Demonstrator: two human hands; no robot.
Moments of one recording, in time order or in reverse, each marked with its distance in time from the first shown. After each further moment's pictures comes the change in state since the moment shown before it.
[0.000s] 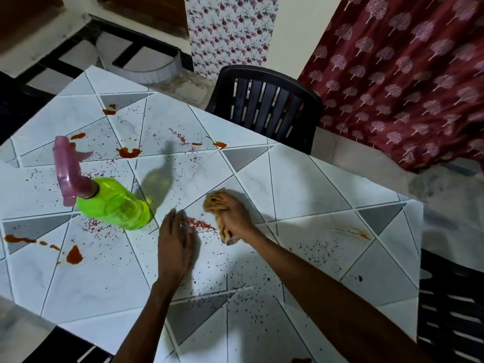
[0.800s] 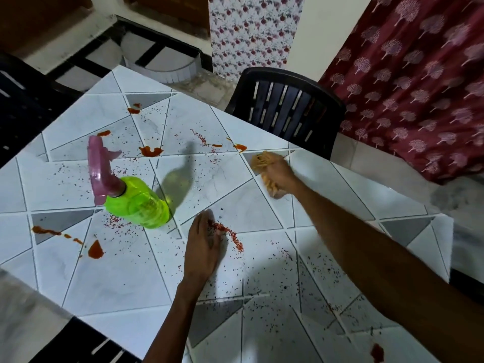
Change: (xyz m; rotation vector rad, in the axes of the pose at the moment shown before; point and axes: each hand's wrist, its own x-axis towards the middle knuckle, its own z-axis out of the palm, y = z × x) left_hand 0.001 0.017 0.007 -0.126 -0.056 -0.002; right_hand 0.133 0.009 -0.091 -0.066 0.085 0.069
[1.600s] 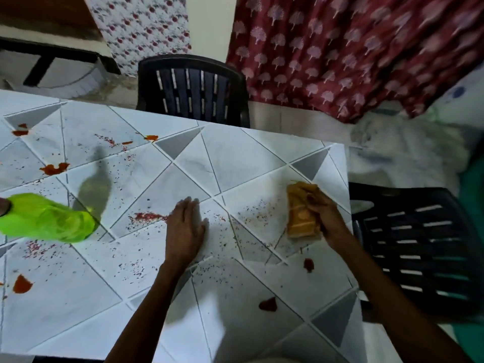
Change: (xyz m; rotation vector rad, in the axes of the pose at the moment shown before) left_hand -0.037 0.088 0.059 0.360 -0.250 0.356; right_hand -0.346 0.156 -0.149 0.775 0.482 0.241
